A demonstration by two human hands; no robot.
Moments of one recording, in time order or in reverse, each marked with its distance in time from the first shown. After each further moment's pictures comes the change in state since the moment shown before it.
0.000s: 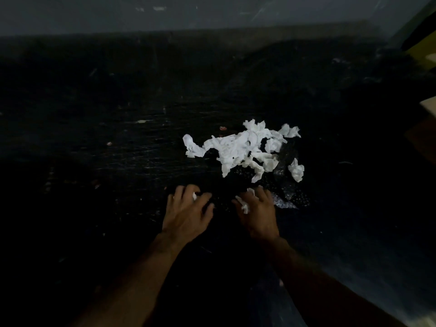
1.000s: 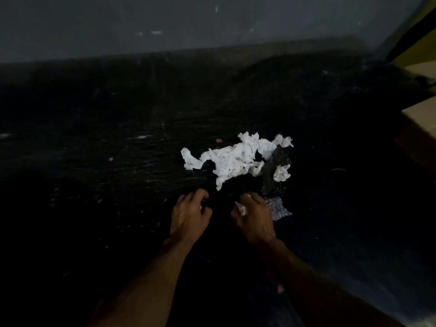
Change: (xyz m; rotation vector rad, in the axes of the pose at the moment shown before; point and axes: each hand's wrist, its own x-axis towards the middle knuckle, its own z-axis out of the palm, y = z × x) left_hand 0.021 0.020 -0.020 -0.332 -0.016 -0.196; right_hand 0.013 -0.017 -0.024 0.131 -0.125 0.108
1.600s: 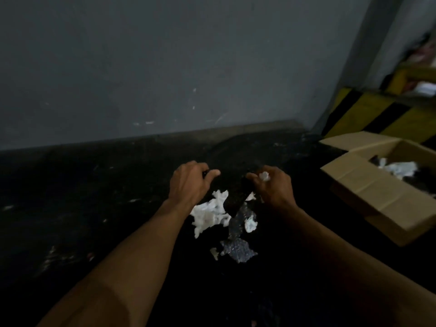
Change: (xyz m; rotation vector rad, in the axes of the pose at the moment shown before) left_hand 0.079 0.159 -0.152 0.047 0.220 0.277; right_hand 0.061 -0.075 -0.221 0.116 0.306 0.082
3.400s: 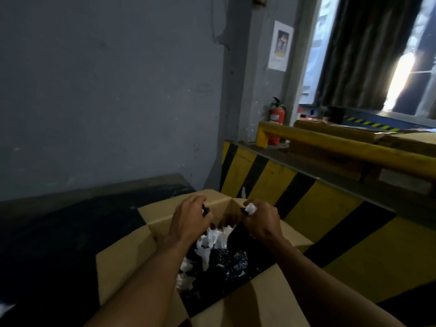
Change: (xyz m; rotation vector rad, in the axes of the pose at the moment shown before) left_hand 0.173 0.581 0.368 -0.142 -0.023 0.189; right_hand 0.227 0.434 -0.471 -0.182 0.156 0.030
